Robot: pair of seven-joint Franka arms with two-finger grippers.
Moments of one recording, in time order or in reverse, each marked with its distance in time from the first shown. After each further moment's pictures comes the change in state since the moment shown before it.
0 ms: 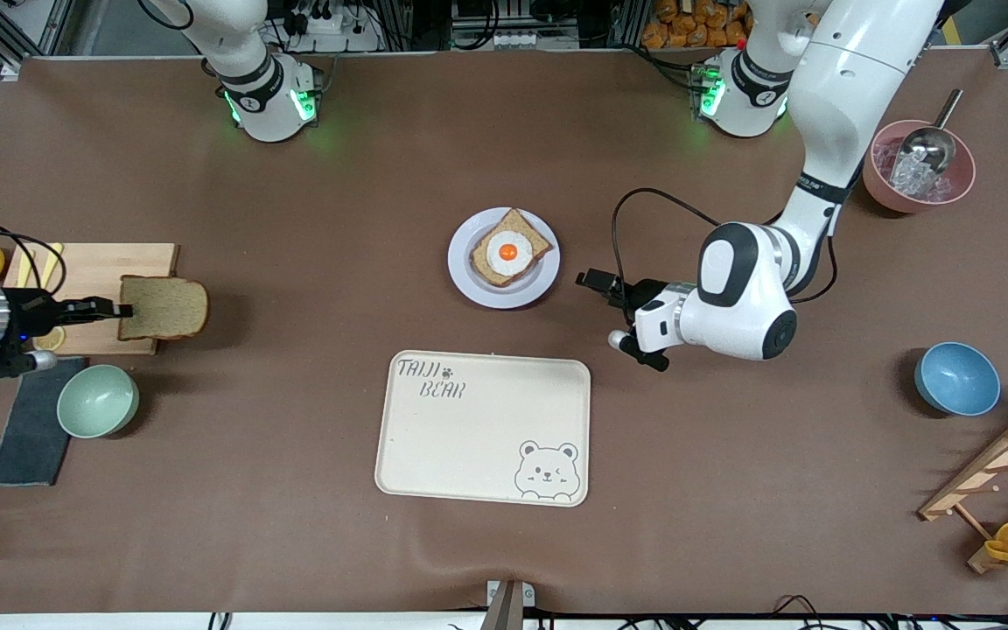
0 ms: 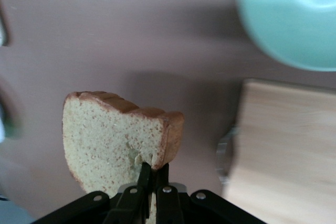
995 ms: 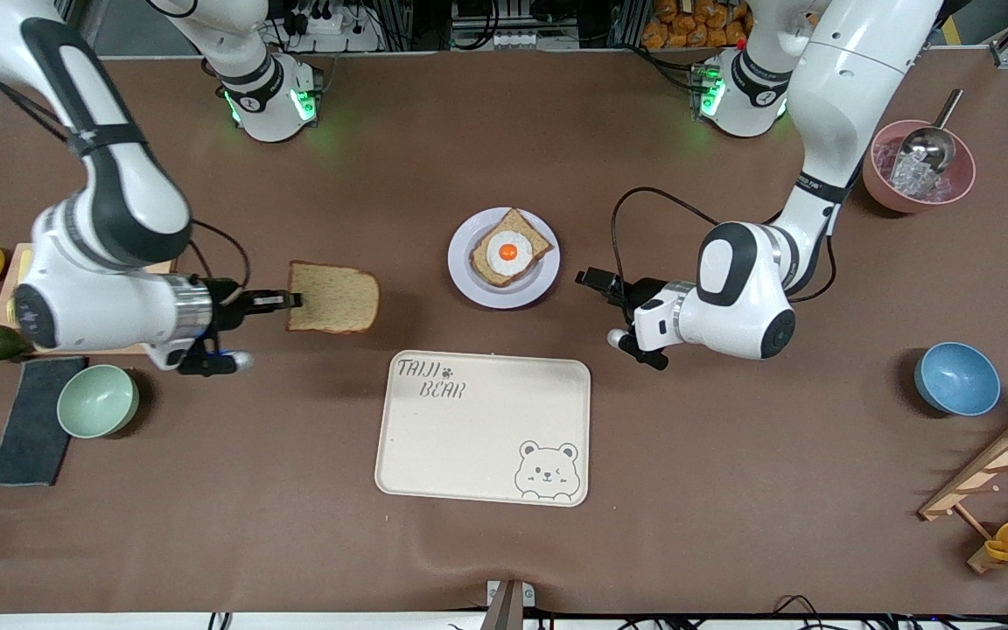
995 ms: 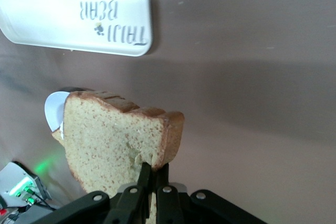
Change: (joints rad) left arm 0.002 -0.002 0.000 -0.004 0.000 0.000 0.000; right arm 0.045 -0.049 0.533 -0.137 0.028 0.212 0.607
